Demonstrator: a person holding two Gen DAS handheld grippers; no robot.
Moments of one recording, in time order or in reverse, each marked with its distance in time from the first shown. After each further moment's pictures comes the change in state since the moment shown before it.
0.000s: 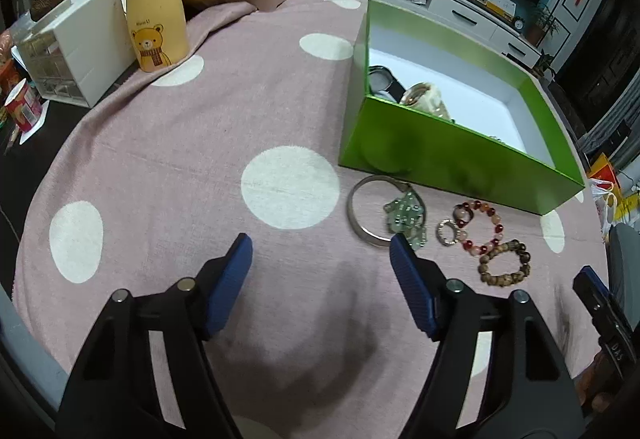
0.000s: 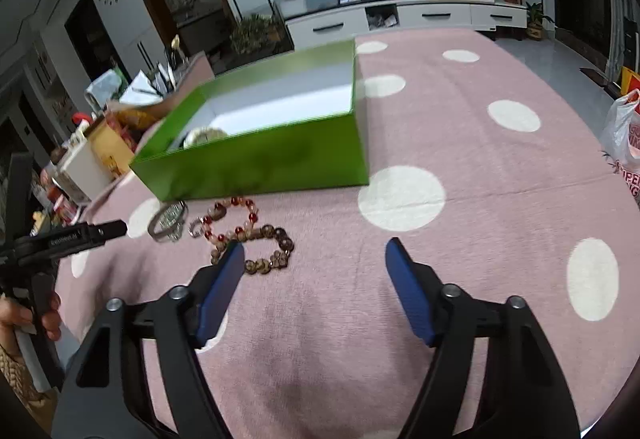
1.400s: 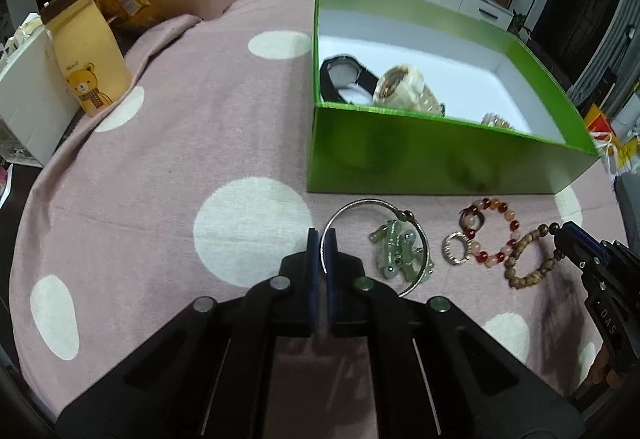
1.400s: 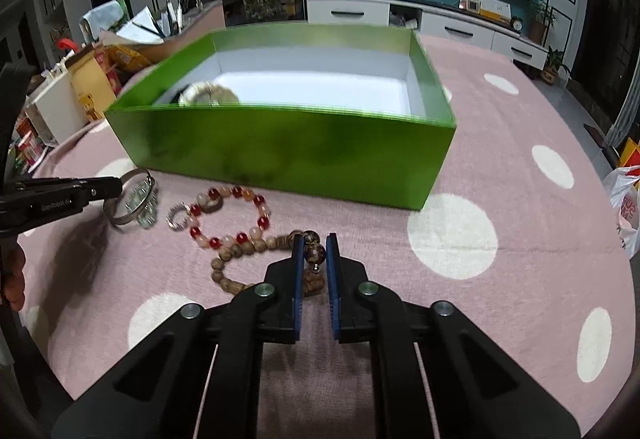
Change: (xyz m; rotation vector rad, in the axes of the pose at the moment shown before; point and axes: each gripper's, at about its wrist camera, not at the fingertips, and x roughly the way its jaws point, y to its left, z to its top) left arm 0.034 -0.024 0.017 0.176 0.001 -0.029; right arm 0.040 0.045 0.017 -0.213 0.026 -0.108
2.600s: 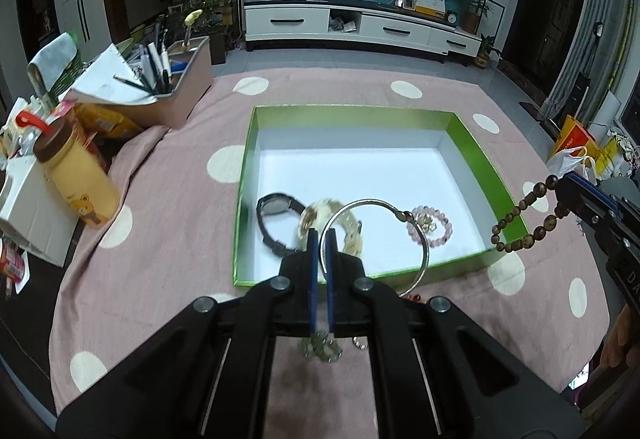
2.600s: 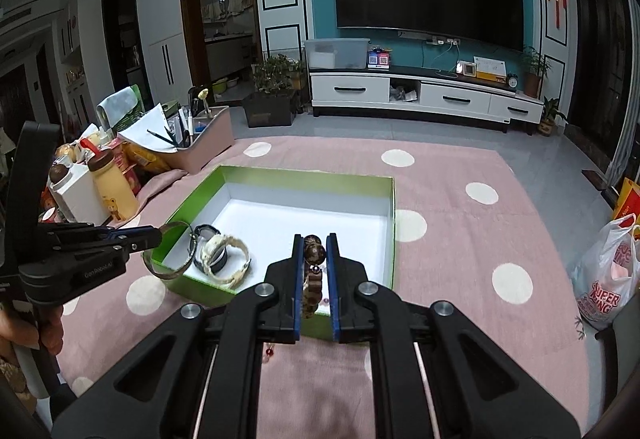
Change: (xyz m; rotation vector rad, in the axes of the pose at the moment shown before) left arm -0.057 -0.057 0.073 0.097 -0.156 -0.040; right arm -0.062 -0.022 0.092 0.003 -0.230 0.028
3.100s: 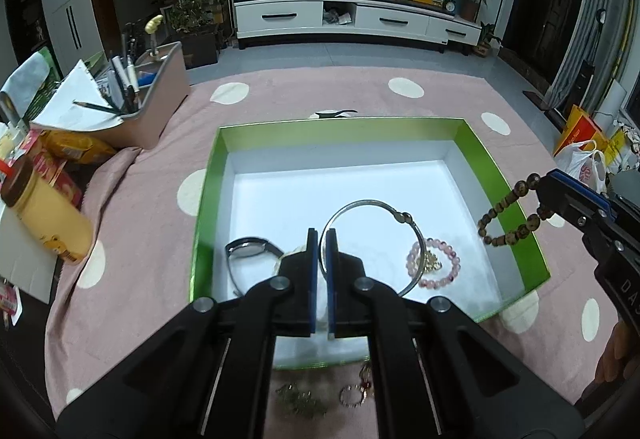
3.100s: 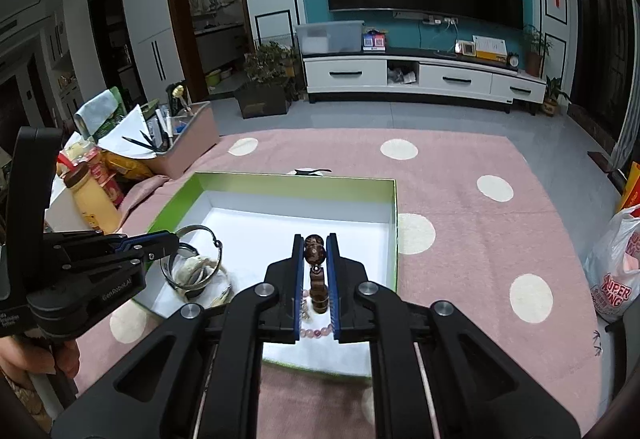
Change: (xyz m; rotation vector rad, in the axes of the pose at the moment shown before) left arm 0.056 -0.022 0.036 0.040 0.033 0.014; right arm 0.060 -0.019 0.019 0.053 0.073 0.004
